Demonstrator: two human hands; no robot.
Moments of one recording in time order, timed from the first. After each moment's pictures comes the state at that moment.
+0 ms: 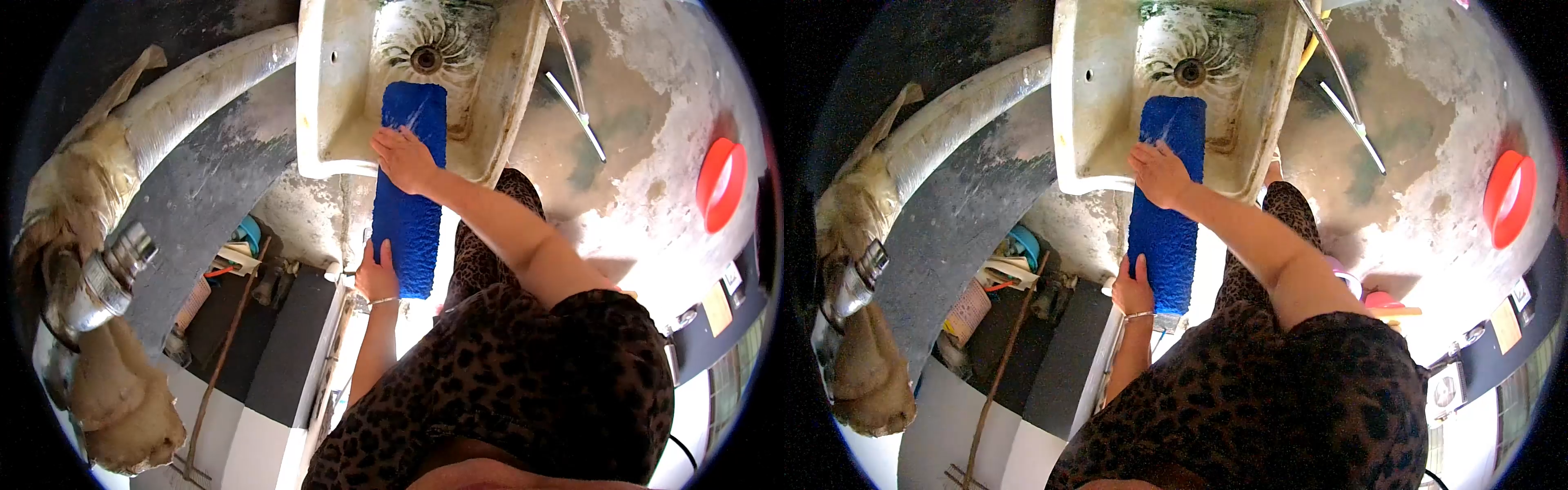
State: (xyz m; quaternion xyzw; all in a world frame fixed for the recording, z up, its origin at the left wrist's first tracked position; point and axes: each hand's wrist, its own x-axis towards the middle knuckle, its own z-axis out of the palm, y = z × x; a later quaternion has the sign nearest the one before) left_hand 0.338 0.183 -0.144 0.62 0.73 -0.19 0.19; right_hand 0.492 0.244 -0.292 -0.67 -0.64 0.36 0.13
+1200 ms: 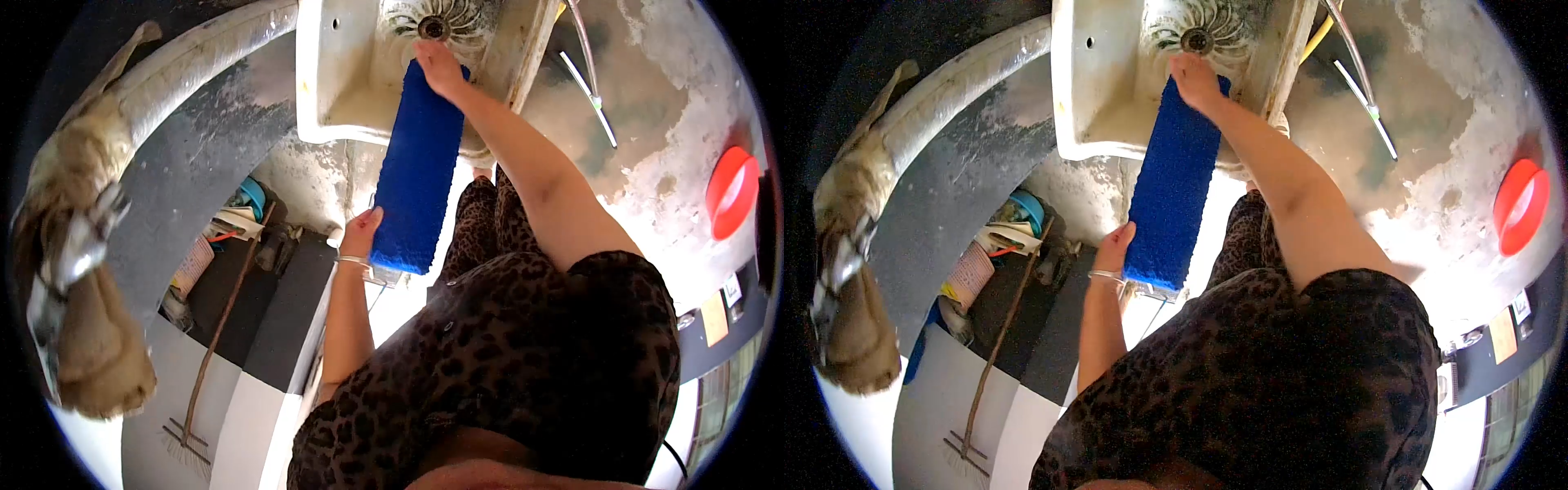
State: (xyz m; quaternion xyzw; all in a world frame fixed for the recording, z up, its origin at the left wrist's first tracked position) left_hand 0.302 0.210 -0.153 0.24 0.71 -0.08 0.66; right_hand 0.565 0.266 -0.410 -0.77 -0.38 0.36 0.37
